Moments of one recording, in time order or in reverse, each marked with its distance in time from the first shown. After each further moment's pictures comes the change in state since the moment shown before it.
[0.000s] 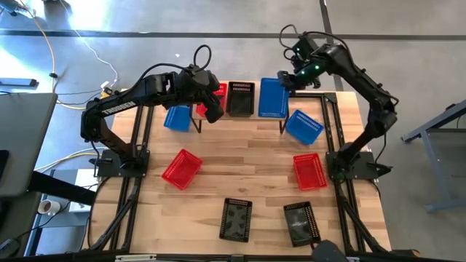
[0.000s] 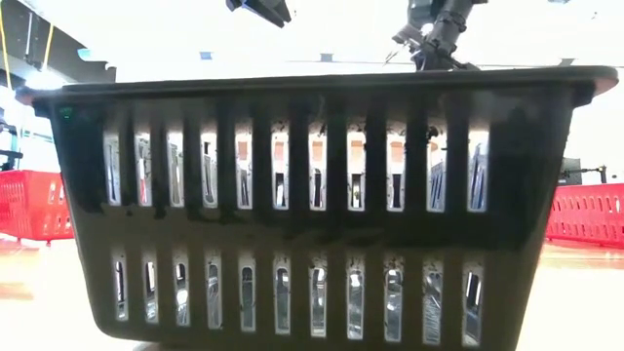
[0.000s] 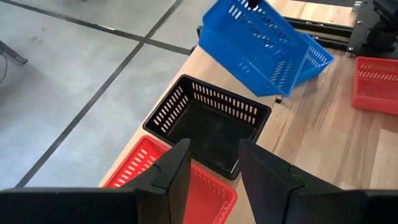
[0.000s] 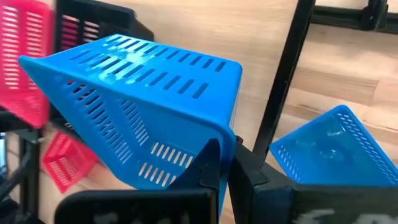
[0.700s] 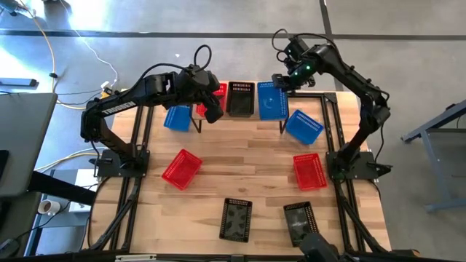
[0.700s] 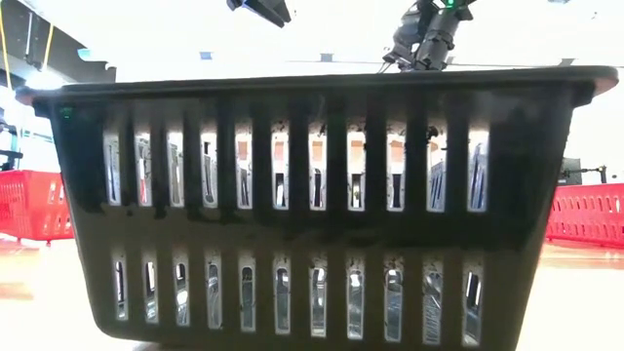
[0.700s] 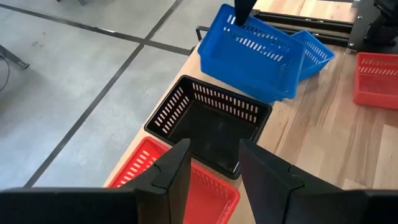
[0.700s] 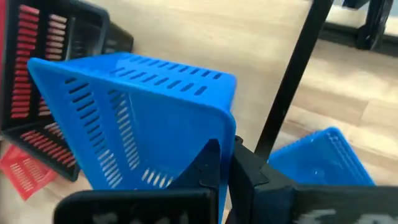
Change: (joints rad) left arm 0.000 0.000 0.000 0.000 0.000 0.026; right arm 0.005 0.084 0.000 0.033 0.050 -0.084
